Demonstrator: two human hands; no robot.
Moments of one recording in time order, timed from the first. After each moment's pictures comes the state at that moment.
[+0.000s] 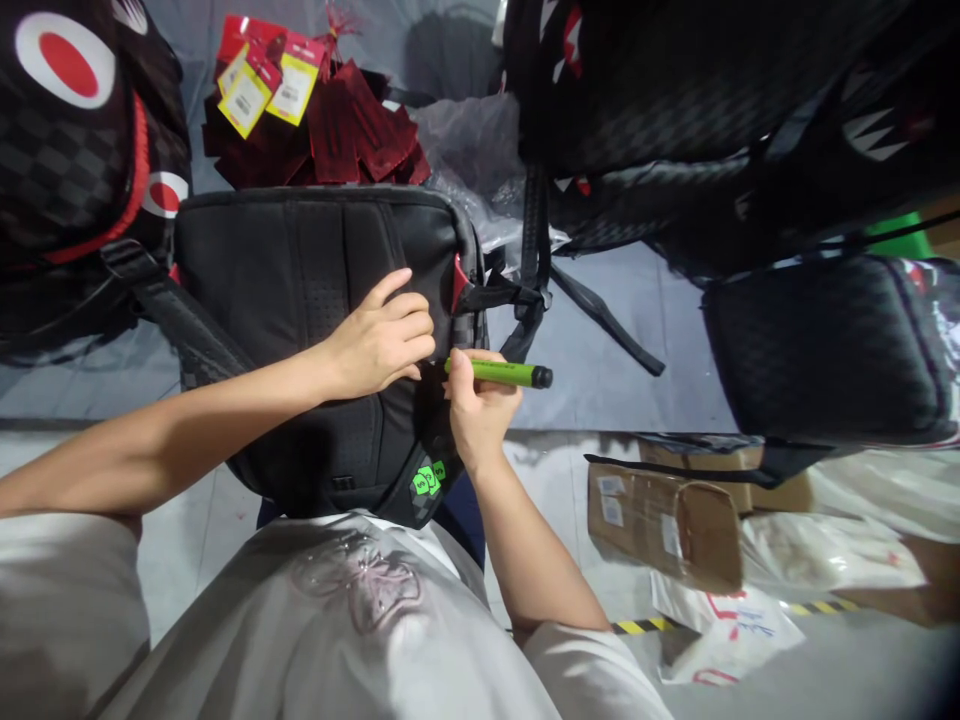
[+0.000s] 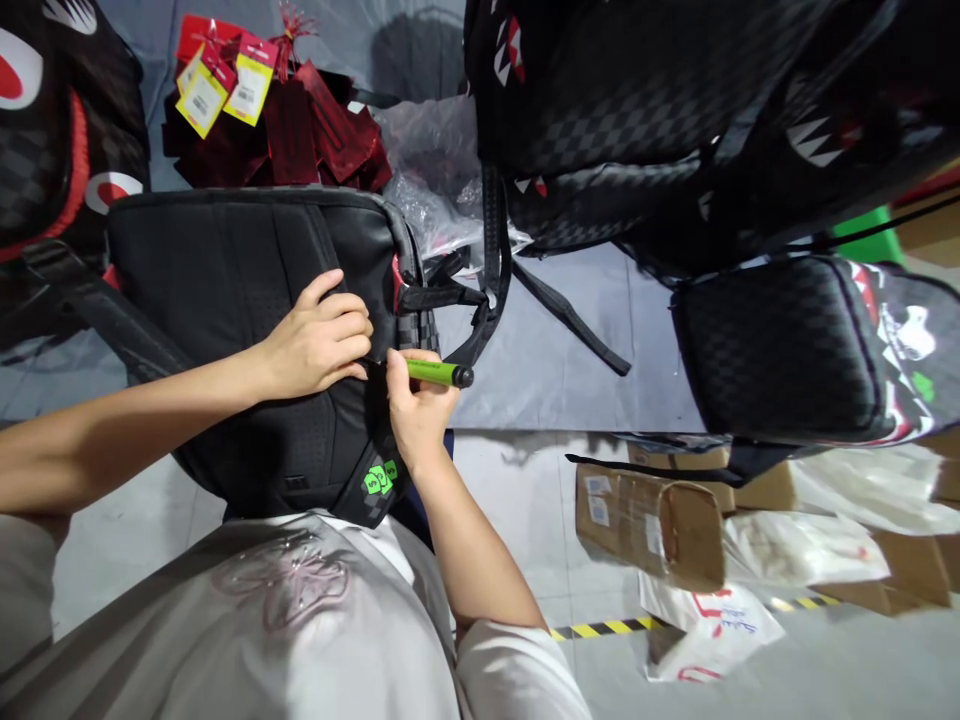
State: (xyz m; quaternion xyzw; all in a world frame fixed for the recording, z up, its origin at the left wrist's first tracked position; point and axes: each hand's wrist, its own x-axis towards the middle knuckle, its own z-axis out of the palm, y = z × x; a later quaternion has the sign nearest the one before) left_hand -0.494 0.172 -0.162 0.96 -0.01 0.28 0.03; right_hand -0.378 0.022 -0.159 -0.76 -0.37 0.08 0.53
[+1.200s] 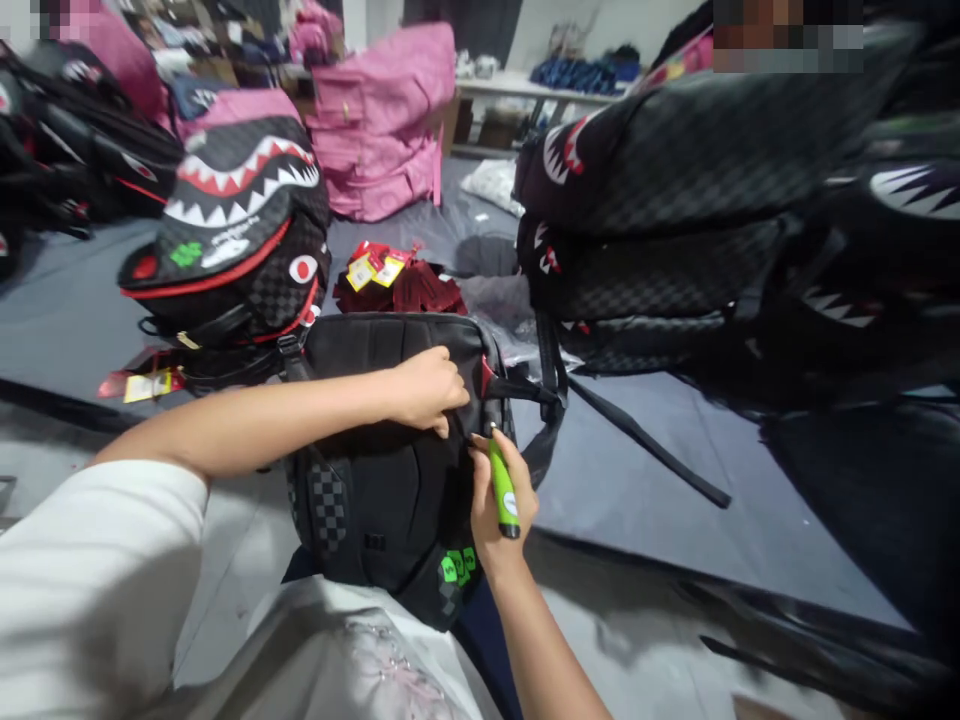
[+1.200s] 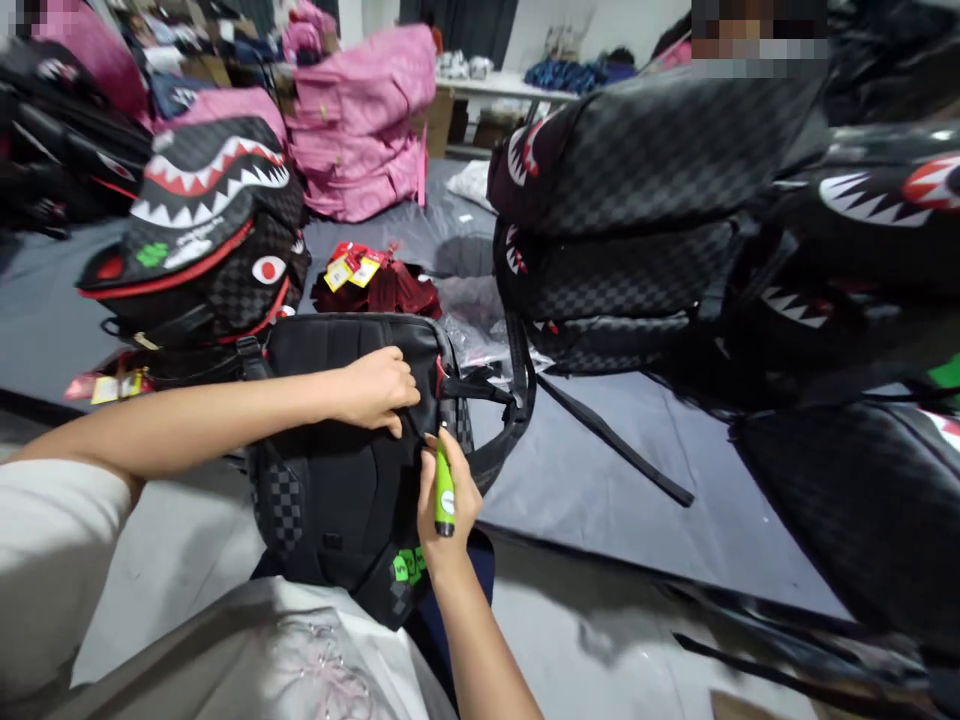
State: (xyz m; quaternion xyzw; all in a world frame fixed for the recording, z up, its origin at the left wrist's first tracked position) left_hand -0.489 0.171 -0.062 1.00 0.03 0.01 -0.04; right_hand -0.391 -0.011 -0.155 -0.68 -0.49 0.00 0.55
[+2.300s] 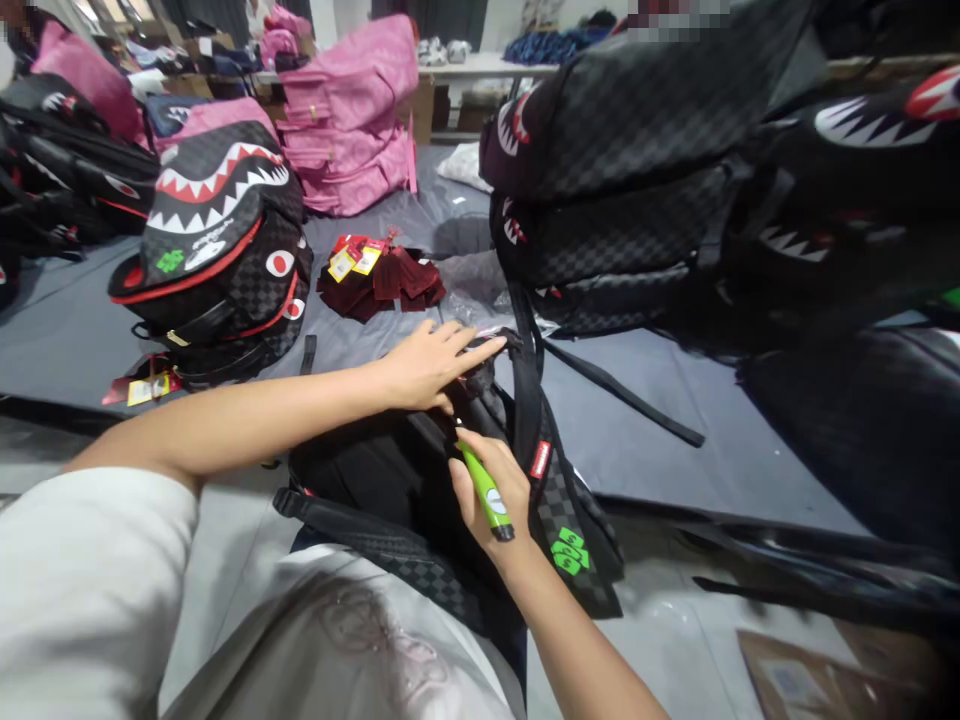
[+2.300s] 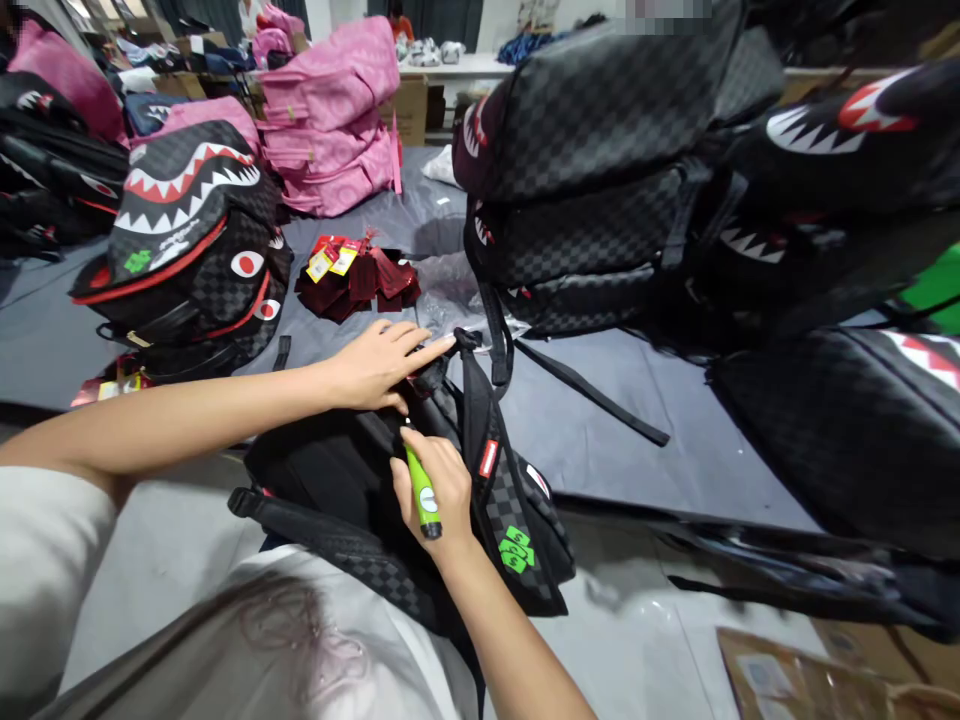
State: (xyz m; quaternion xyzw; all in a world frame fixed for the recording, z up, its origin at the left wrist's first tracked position) left_hand -0.475 0.125 -0.054 0.99 0.11 0.05 -0.05; right_hand -0.386 -0.067 -0.120 -0.59 -0.65 0.00 0.48
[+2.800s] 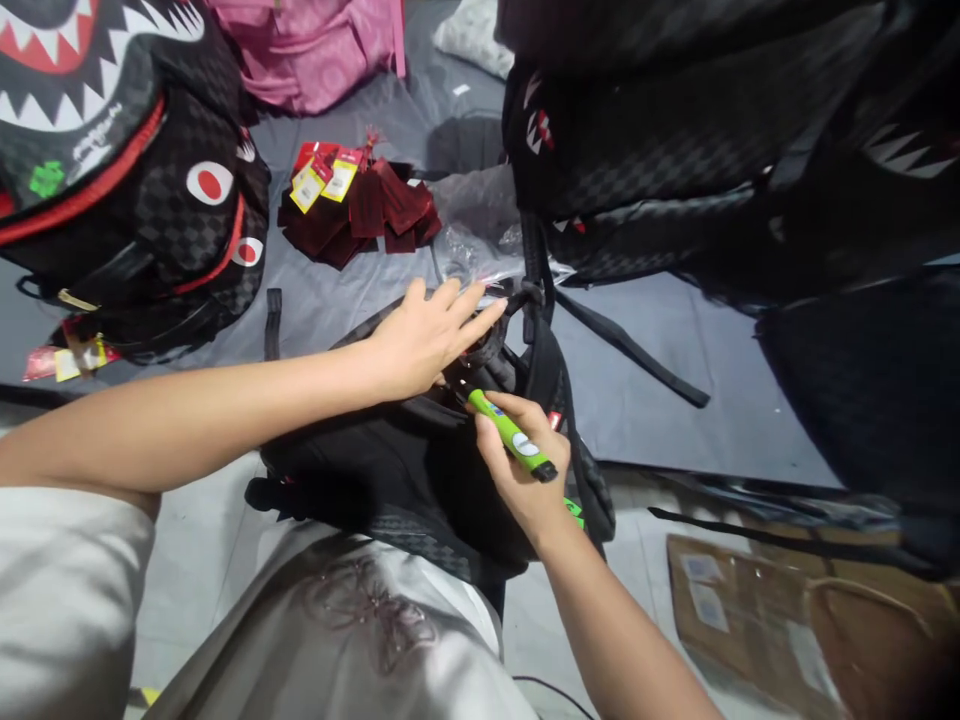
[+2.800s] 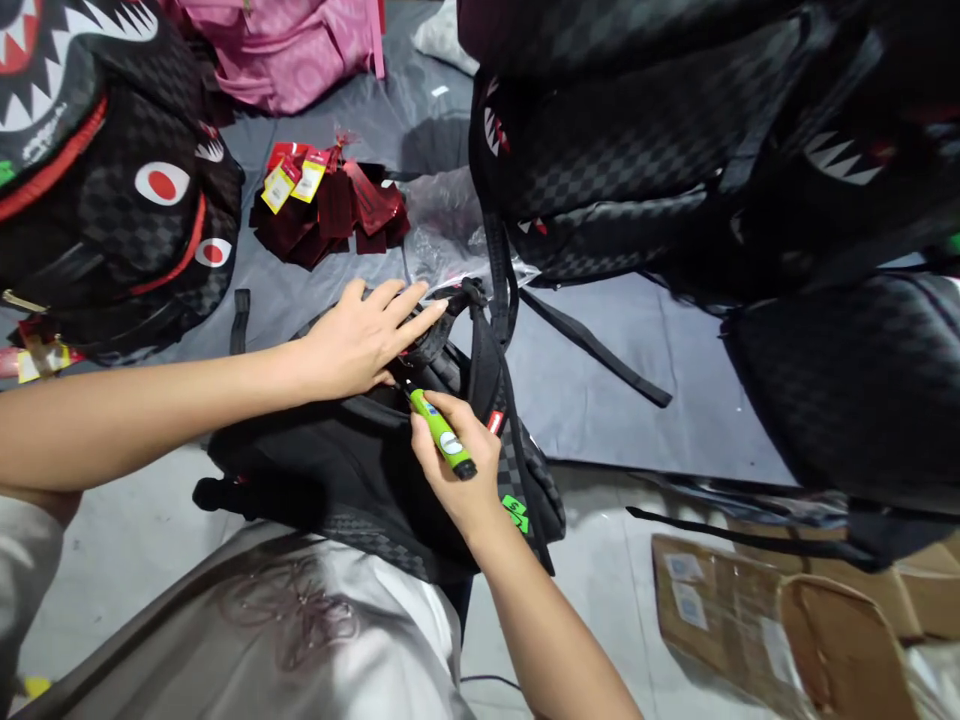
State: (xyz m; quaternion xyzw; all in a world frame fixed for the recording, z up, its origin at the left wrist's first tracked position) left_hand -0.455 0.120 -0.068 0.99 0.15 0.03 -0.05; right_hand -0.347 -0.056 -0.115 -0.69 -0.53 0.12 0.48
